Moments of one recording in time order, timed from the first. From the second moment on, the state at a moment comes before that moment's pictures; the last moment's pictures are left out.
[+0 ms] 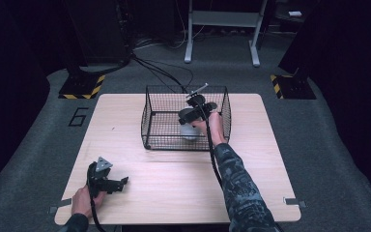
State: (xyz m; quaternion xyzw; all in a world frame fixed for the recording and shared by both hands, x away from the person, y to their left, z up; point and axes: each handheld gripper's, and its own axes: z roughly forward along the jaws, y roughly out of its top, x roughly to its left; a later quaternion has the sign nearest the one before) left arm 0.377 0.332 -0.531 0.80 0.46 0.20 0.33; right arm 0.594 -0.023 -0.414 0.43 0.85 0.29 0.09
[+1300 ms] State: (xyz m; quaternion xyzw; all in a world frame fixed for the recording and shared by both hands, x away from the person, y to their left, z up) left arm 0.377 0.332 -0.531 0.80 0.46 0.20 0.33; right arm 0.580 -0.031 -0.421 0.43 0.85 0.30 0.05
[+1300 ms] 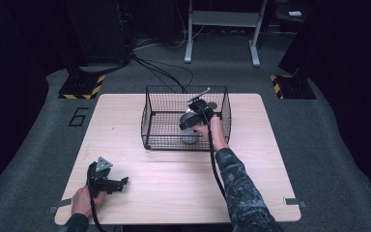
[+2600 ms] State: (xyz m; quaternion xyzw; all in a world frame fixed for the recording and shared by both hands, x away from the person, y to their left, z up) left arm 0.377 0.332 -0.532 0.80 0.46 0.20 0.33; right arm 0.467 -0.101 -0.351 0.37 0.83 0.40 0.14
